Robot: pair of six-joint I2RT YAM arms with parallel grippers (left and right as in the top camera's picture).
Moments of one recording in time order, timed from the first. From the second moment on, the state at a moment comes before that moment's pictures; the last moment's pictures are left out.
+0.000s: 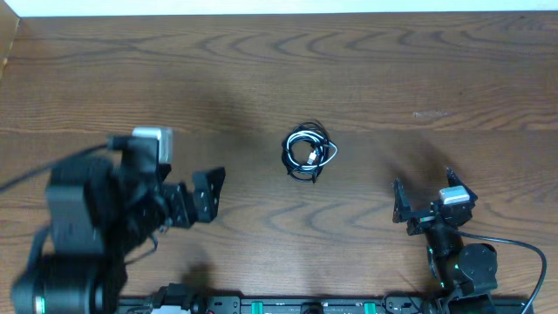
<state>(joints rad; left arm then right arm) -0.06 0.89 1.40 -1.27 0.35 -0.14 0.18 0.01 0.01 -0.07 -0.01 -0.01</state>
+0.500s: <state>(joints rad) -0.06 1.32 1.46 -1.46 0.39 -0.12 0.18 0.01 0.01 -0.07 -0.01 -0.01</state>
